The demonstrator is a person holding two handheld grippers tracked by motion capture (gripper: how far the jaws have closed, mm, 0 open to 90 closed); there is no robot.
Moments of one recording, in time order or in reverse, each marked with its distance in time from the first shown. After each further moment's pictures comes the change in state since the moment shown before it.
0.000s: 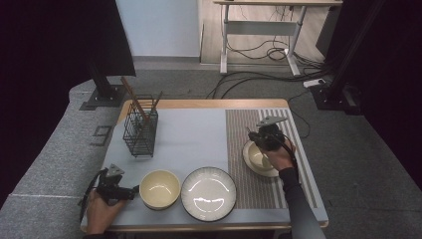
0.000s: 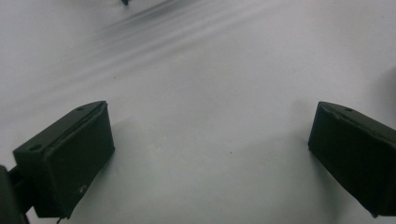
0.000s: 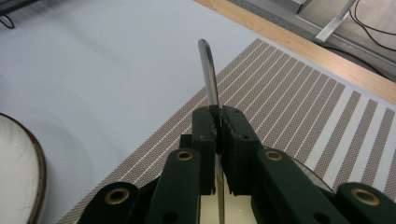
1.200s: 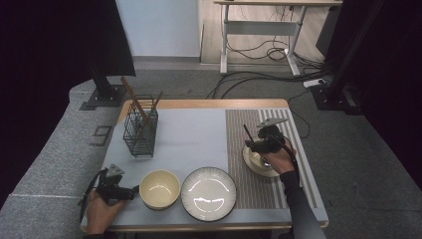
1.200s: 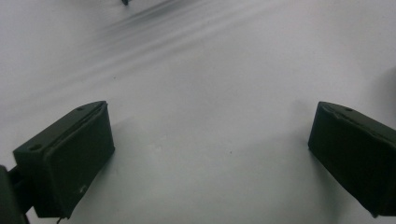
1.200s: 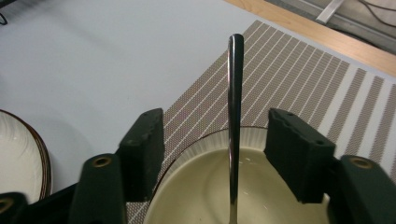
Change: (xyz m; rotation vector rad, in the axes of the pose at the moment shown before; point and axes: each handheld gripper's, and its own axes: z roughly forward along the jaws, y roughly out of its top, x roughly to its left) left arm 0.000 0.000 0.000 0.000 0.000 0.001; right arm 0.002 -0.005 -0.001 0.047 -0.008 0.057
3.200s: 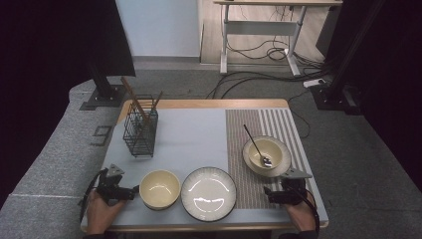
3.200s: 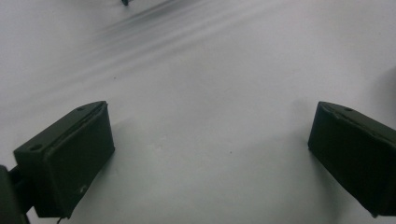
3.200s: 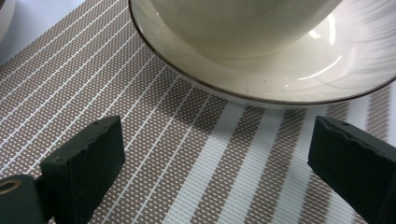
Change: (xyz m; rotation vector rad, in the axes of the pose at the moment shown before) left arm 0.000 0.000 0.000 -0.001 0.002 0.001; right arm 0.023 -0.161 -0.034 0.026 -0.098 0.141
